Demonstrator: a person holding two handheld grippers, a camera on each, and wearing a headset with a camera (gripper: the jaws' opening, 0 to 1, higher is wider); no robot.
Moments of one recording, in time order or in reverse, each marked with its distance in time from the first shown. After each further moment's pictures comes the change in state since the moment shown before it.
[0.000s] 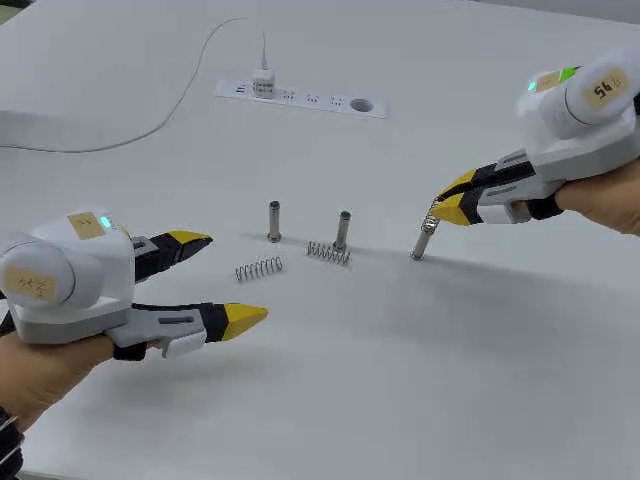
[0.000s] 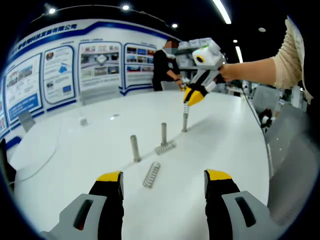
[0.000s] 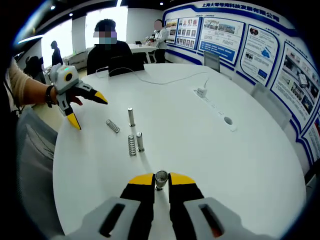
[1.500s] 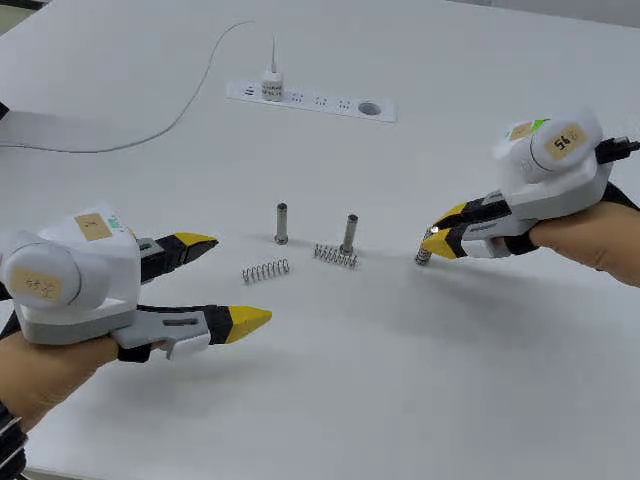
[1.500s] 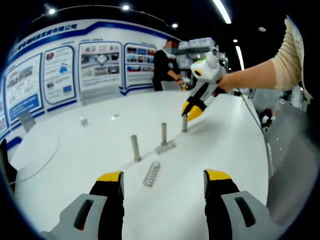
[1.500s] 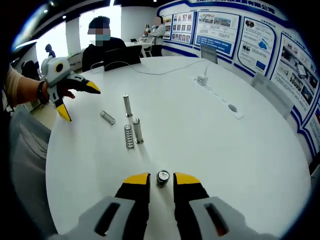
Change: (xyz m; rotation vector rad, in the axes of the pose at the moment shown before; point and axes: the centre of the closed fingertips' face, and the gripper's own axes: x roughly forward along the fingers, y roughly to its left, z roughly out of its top) left arm -0.004 -0.001 0.000 0.002 0.000 0.004; right arm 0.025 0.008 -0.025 0.049 0.020 -0.004
